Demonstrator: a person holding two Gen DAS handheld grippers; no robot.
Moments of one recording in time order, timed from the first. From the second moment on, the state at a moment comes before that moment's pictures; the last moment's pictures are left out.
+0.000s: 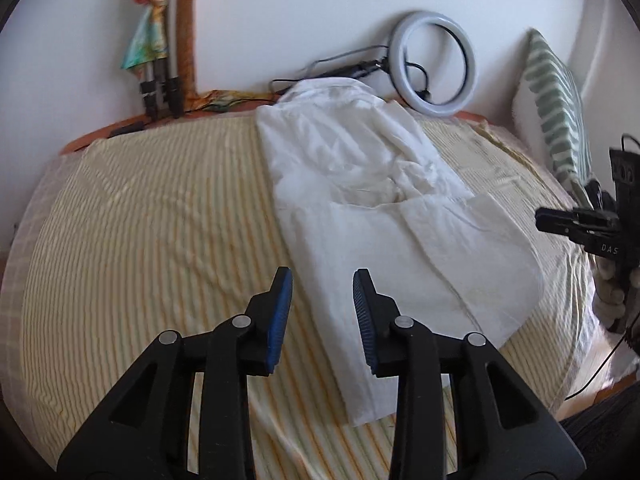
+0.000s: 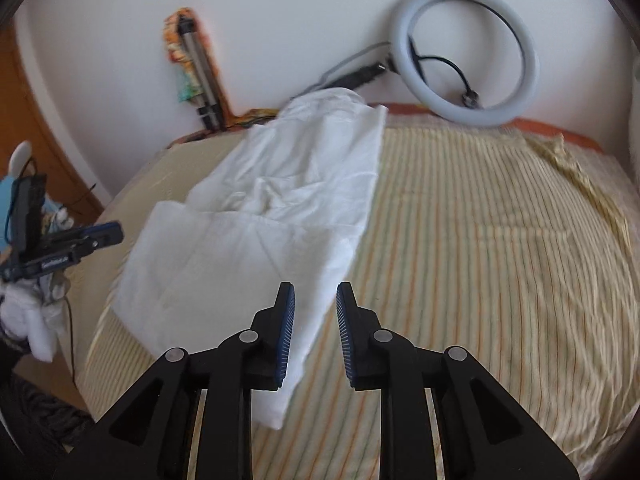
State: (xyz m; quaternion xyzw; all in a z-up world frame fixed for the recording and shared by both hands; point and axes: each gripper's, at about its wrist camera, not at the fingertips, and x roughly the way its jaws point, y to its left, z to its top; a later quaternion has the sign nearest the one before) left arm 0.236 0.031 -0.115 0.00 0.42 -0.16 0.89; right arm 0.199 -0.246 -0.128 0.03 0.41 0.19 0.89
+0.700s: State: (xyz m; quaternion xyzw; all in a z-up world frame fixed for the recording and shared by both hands) left arm 0.295 0.041 -0.106 -0.01 0.45 -0.15 0.88; right arm 0.259 -0.248 -0.124 0.05 0.47 0.22 0.85
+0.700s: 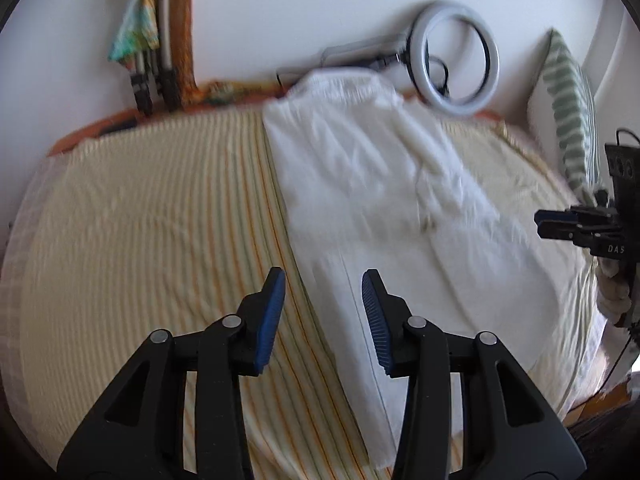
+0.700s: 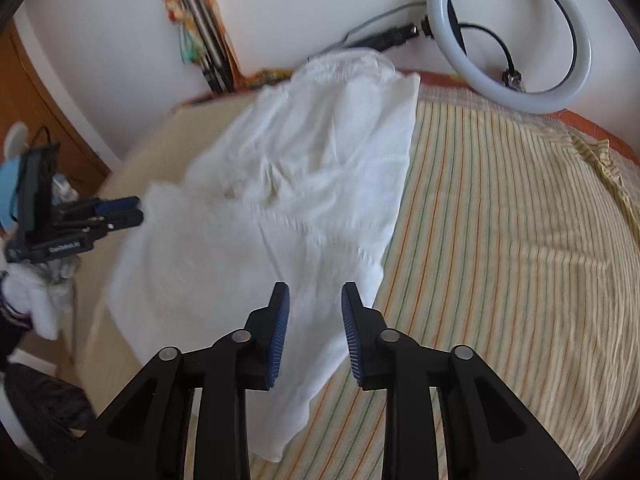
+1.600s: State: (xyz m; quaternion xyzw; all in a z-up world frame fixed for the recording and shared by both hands) left arm 0.525 0.050 -0.173 -0.11 0.47 -0.13 0.87; right arm 0.469 -0.283 -0.171 0.15 0.45 0.17 0.86
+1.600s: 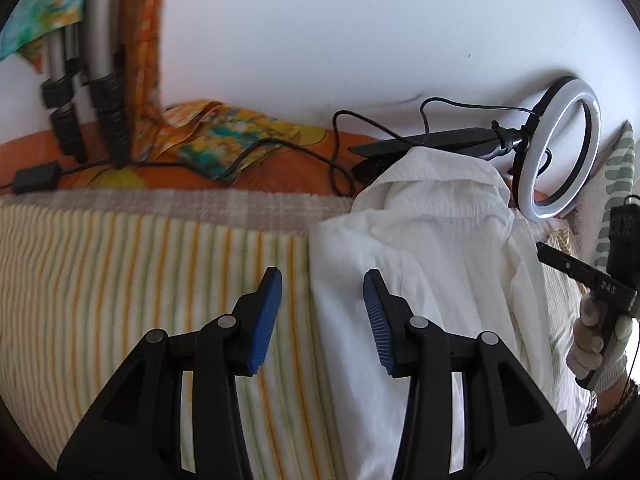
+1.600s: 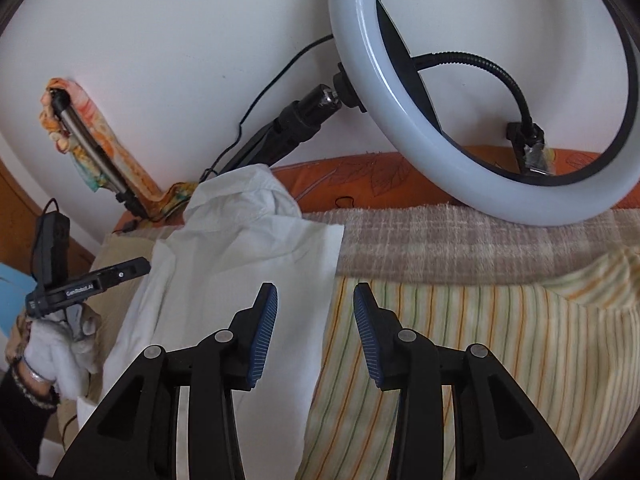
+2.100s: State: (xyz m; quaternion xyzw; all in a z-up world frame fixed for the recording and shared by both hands) left arm 0.539 0.029 -0.170 -0.09 0.43 -0.15 0.88; right arm 0.482 -0.271 -0.172 0.12 0.43 0.17 0.88
